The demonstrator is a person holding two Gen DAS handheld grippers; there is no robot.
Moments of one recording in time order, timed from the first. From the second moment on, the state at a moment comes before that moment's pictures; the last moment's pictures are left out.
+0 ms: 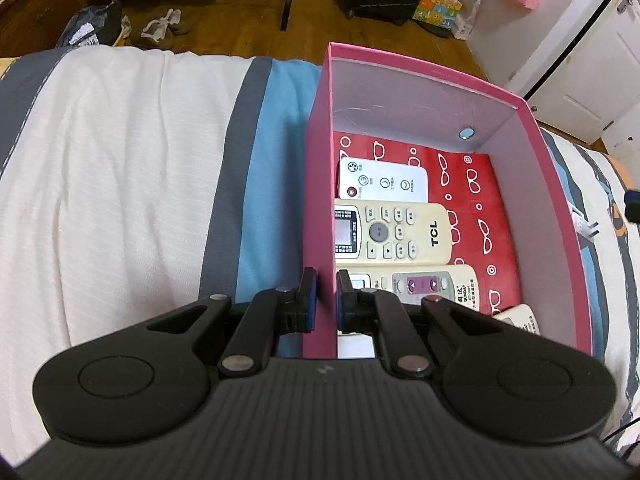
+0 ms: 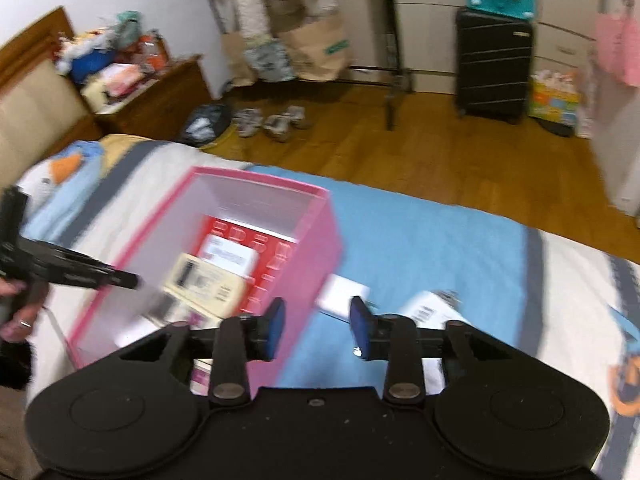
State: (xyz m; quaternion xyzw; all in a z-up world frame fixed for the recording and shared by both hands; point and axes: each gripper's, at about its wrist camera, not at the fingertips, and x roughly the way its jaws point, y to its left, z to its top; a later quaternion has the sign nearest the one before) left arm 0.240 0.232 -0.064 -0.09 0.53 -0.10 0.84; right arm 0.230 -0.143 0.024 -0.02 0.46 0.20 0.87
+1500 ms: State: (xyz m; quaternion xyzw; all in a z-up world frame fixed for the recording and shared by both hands) left arm 0.234 0.223 -0.060 -0.06 0.52 -0.09 0.84; right arm 0.218 -0.137 0.015 -0.02 0.31 0.17 0.93
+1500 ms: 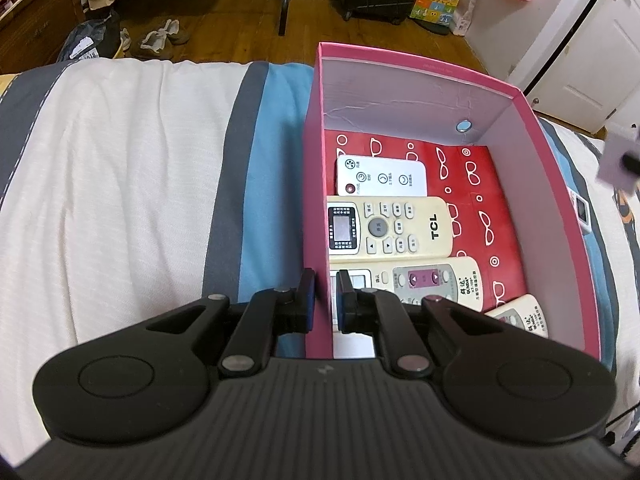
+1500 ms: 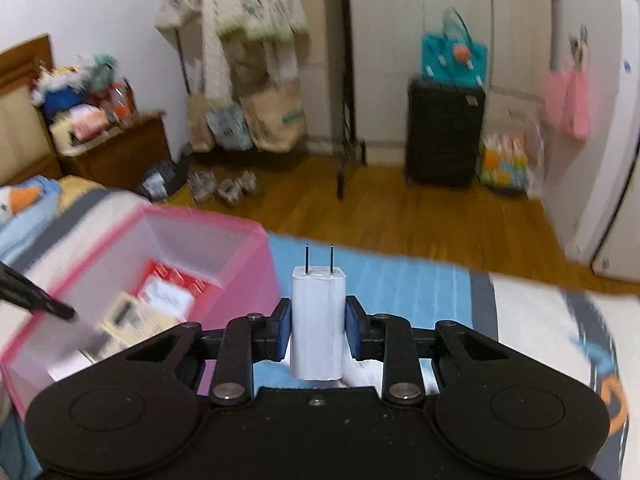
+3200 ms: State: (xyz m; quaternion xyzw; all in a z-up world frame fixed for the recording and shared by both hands) left arm 0.232 0.228 -0.063 -0.07 0.52 -0.11 0.84; right arm 0.263 0.035 -0.024 -0.36 0.42 0.25 0.79
